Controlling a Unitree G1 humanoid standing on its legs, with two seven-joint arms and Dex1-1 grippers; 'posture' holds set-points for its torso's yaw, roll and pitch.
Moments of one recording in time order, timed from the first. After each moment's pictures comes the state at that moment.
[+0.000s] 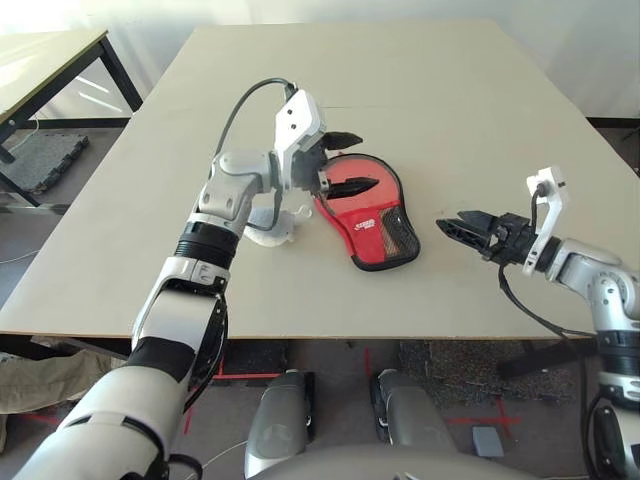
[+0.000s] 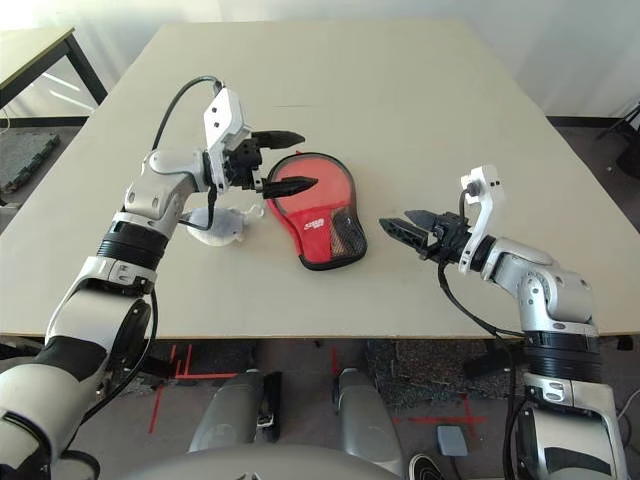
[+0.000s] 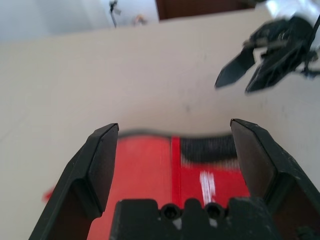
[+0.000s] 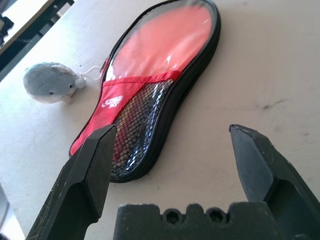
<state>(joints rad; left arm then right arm) -0.84 0.39 -0.13 0.50 -0.21 0.13 -1.16 -0.29 -0.54 -0.23 0.08 0.61 0.80 0.81</state>
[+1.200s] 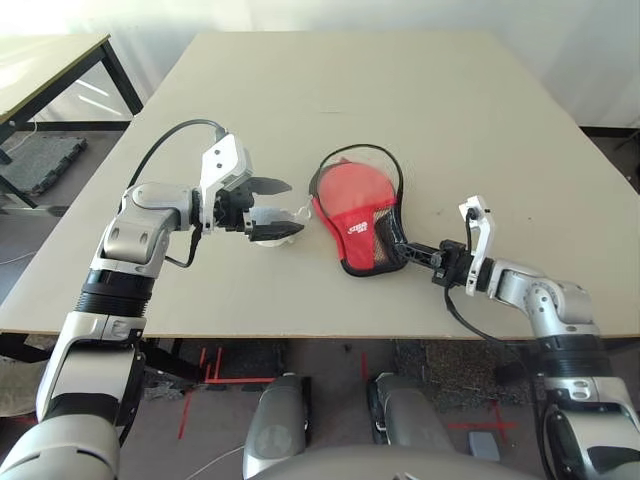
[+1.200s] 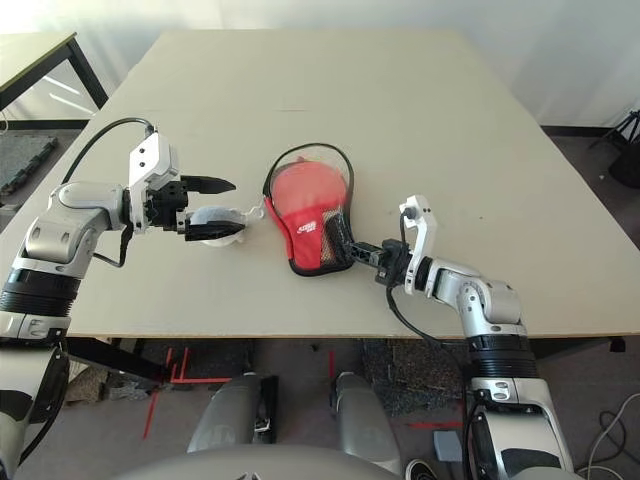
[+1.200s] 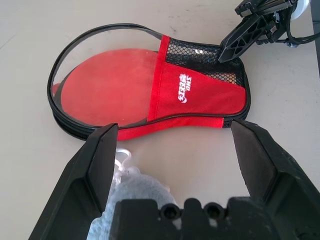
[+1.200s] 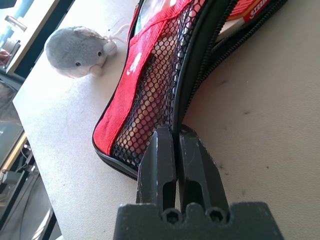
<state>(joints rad) -0.61 0.65 -0.09 0.21 -0.27 0.34 -1.25 -0.30 -0.38 -0.10 0.14 0.58 0.89 0.77</state>
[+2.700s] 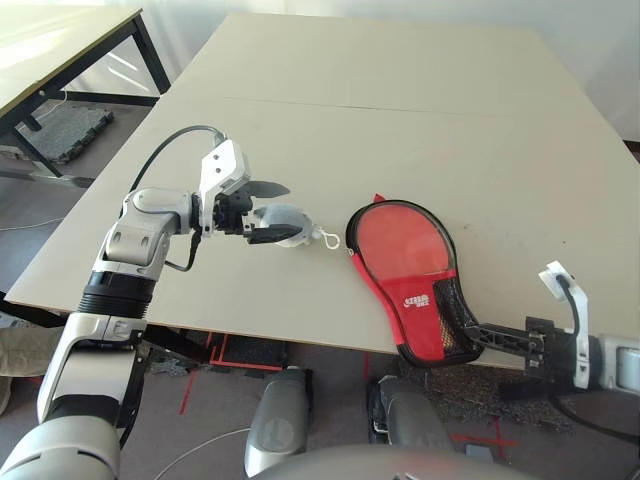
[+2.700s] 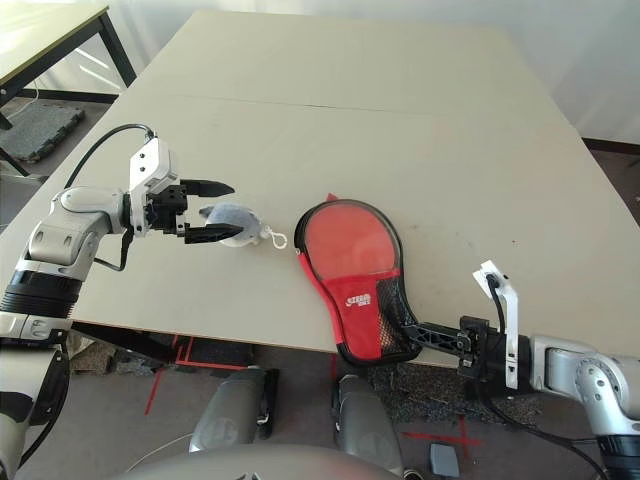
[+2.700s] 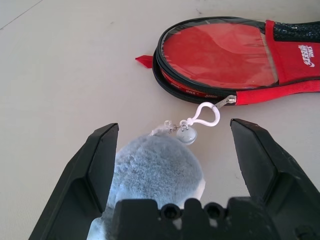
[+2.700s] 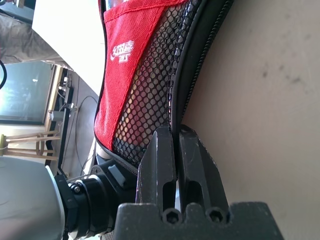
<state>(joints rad) -0.60 0.64 -0.09 0.26 -0.27 0.29 -1.26 0.23 -0.79 -0.25 -0.17 0.87 1.10 0.96</state>
